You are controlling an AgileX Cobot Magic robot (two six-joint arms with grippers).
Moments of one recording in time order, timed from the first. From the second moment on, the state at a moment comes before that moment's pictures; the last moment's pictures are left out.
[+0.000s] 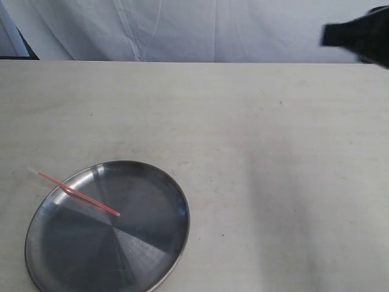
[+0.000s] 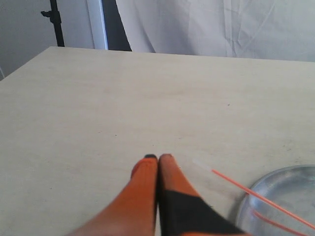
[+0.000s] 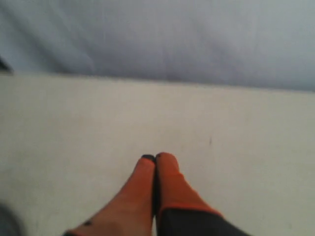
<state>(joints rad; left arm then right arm) 0.11 0.10 0.00 -0.05 0.25 0.03 0.19 1.13 -0.86 0.02 0.34 0.09</state>
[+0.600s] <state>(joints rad) 0.11 0.10 0.00 -0.05 0.25 0.03 0.89 2.06 -1.56 0.01 0.77 -0.14</state>
